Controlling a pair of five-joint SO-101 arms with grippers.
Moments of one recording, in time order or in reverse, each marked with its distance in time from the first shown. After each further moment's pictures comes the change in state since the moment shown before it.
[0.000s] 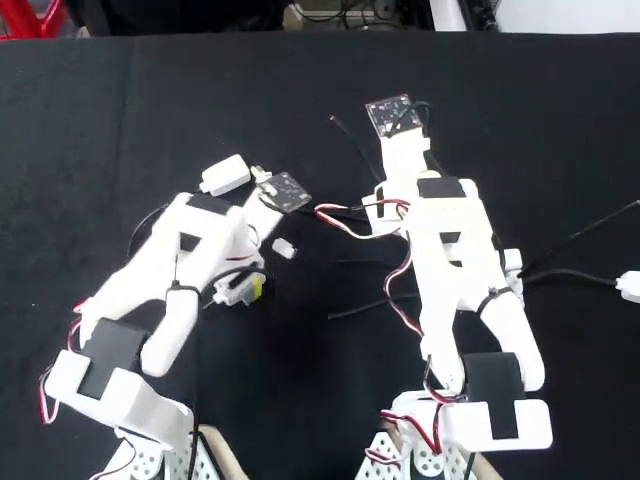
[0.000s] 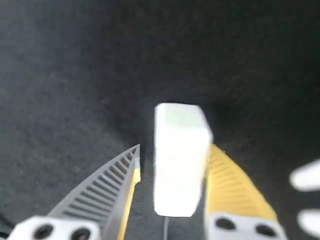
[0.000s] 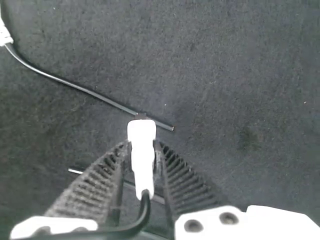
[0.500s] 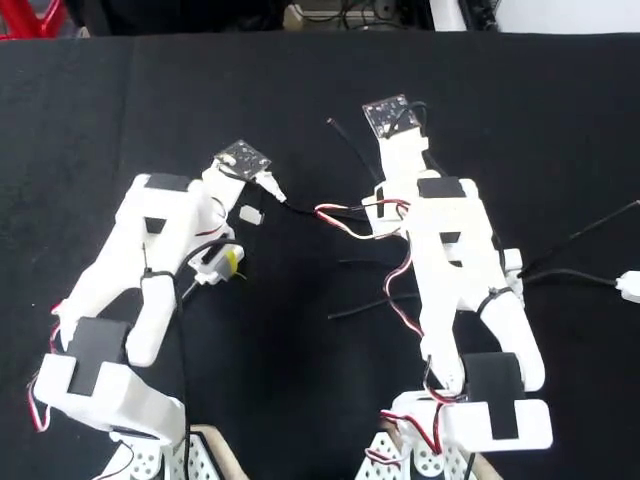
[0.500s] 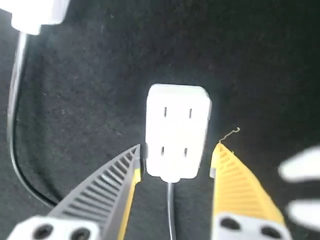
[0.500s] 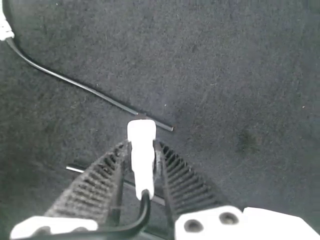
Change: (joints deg) left arm -9.3 0.0 -6.3 3.2 -0.4; right arm 0.0 0.0 0.0 0.0 1.8
